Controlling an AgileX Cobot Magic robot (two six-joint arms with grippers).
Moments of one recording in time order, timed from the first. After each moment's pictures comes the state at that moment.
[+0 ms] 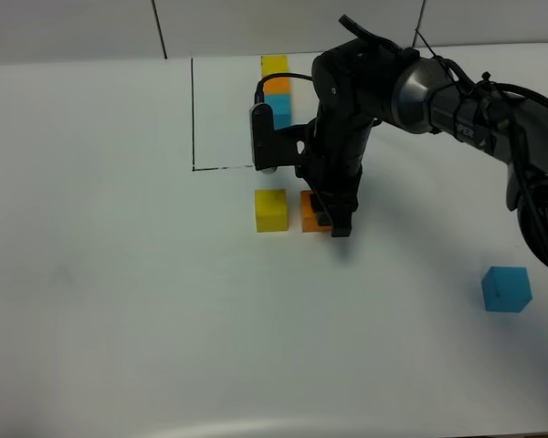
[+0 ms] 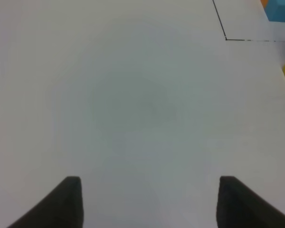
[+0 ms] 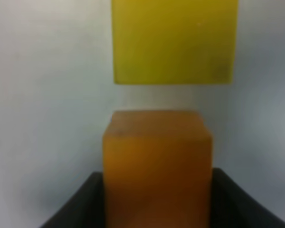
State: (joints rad) left arm 0.00 0.00 -0.51 -0.01 1.07 -0.06; right arm 0.59 2.29 -1.80 0.02 1.01 -1.07
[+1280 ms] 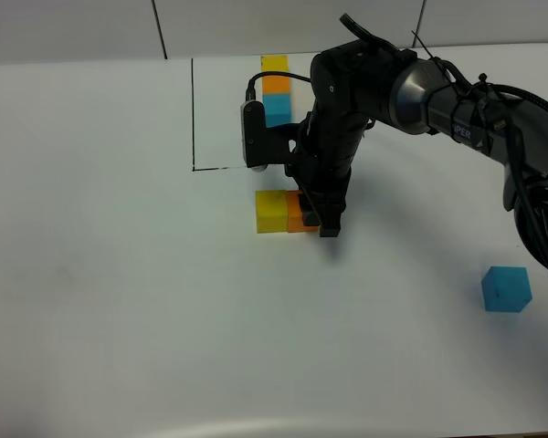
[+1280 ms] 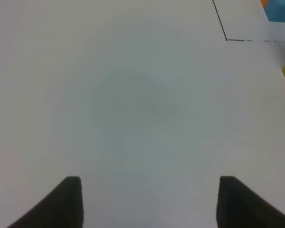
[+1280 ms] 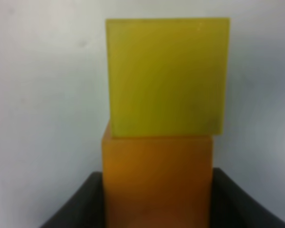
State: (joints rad) left arm 0.00 0.00 -0.51 -0.01 1.07 -0.06; right arm 0.59 2.30 -1.80 0.09 0.98 -1.11
